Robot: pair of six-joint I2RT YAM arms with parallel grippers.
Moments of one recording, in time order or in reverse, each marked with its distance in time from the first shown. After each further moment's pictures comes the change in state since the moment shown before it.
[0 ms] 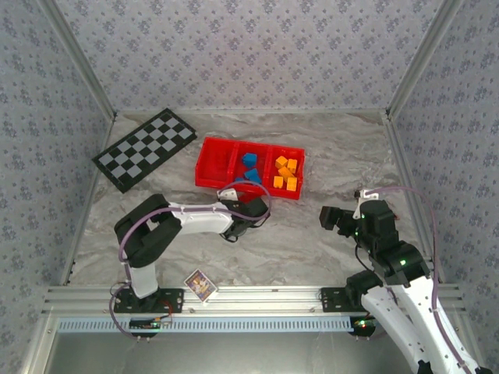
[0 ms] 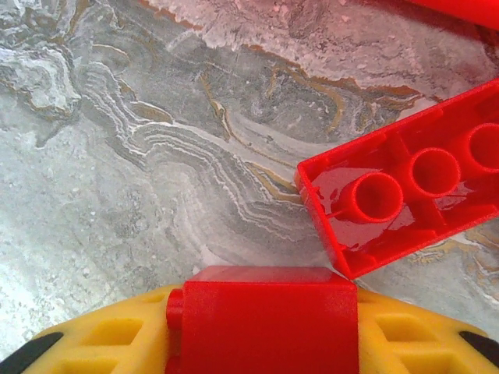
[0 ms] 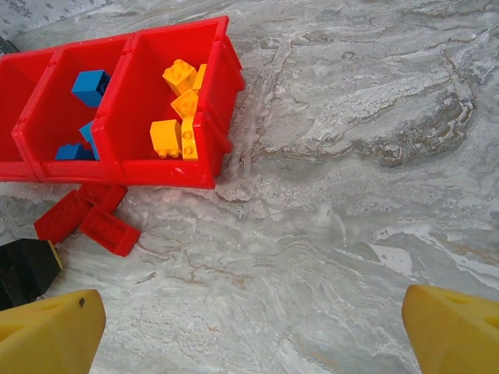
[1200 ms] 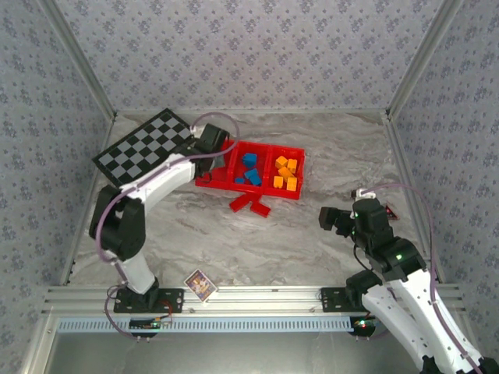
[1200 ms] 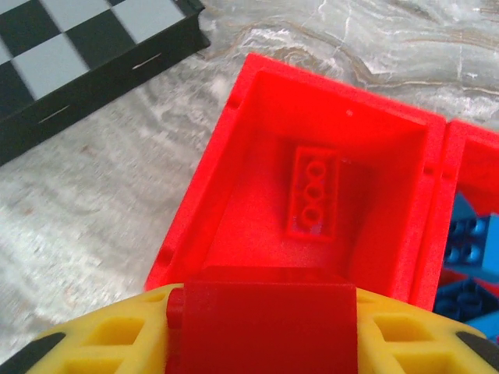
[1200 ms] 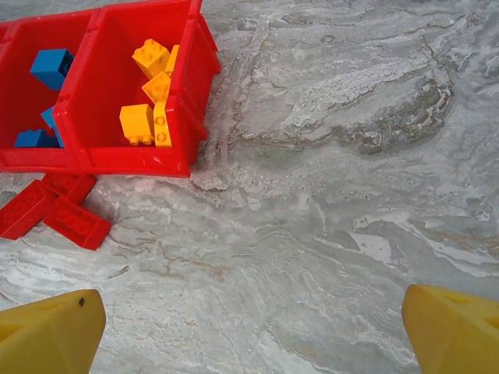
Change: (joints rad) left arm 0.473 -0.042 0.380 0.020 0.181 0.606; right arm 0.055 0.051 0.000 -0.021 0.085 0.023
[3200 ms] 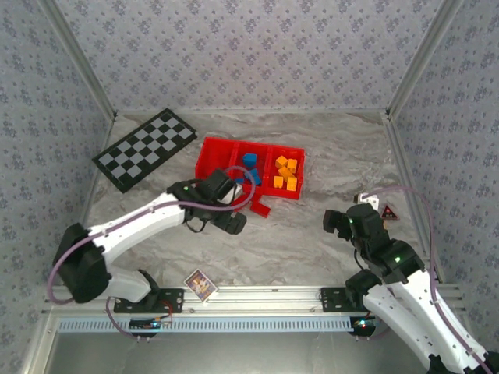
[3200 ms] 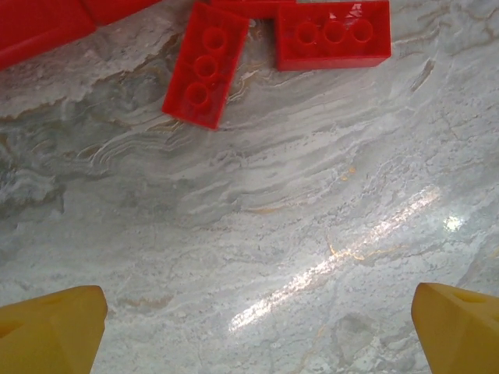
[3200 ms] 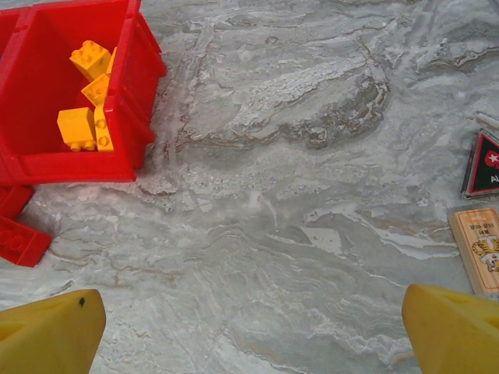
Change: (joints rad) left arm -0.292 -0.370 -0.325 -0.288 0.384 0.364; right arm 0.087 -0.025 -0.040 -0.040 0.195 0.077
